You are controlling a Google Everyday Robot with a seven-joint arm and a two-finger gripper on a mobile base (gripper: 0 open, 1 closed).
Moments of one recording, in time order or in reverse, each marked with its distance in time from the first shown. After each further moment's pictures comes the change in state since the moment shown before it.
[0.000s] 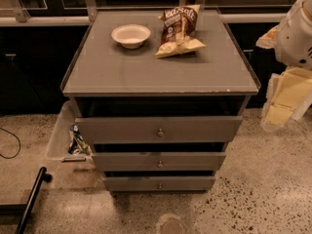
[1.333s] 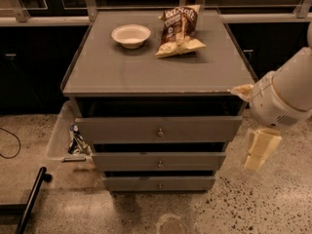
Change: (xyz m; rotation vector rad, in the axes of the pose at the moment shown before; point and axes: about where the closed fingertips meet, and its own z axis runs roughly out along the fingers) arm 0.007 0.046 0.105 -0.078 -0.124 -0.087
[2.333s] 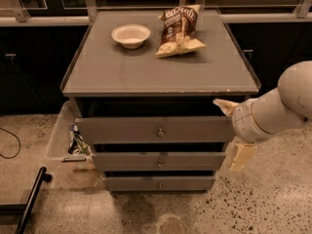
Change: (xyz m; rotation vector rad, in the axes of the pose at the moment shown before) arm 0.022 -0.032 0.094 0.116 -0.090 -0.219
